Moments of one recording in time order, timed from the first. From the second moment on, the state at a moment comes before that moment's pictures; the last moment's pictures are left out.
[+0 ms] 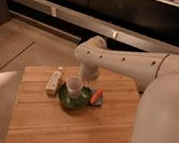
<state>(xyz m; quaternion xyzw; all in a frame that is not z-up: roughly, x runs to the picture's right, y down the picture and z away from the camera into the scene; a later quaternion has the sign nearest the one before) 0.009 0.055 0.759 -0.20 0.21 0.66 0.69</state>
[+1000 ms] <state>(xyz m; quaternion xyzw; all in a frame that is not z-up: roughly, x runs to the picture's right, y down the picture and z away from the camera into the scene) 0.112 0.020 0.824 -0.10 0.25 0.65 0.71</state>
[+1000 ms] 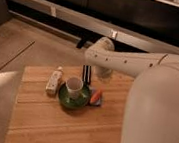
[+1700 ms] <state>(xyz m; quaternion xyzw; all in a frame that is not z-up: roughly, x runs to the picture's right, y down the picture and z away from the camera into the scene) 0.085 0.014 0.926 -0.21 0.18 0.67 0.69</state>
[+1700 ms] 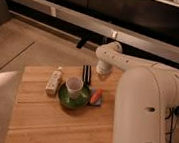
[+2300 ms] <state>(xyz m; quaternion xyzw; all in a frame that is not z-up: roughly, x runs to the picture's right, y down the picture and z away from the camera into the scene) 0.075 0.016 0.932 -0.23 0.17 0.68 0.68</state>
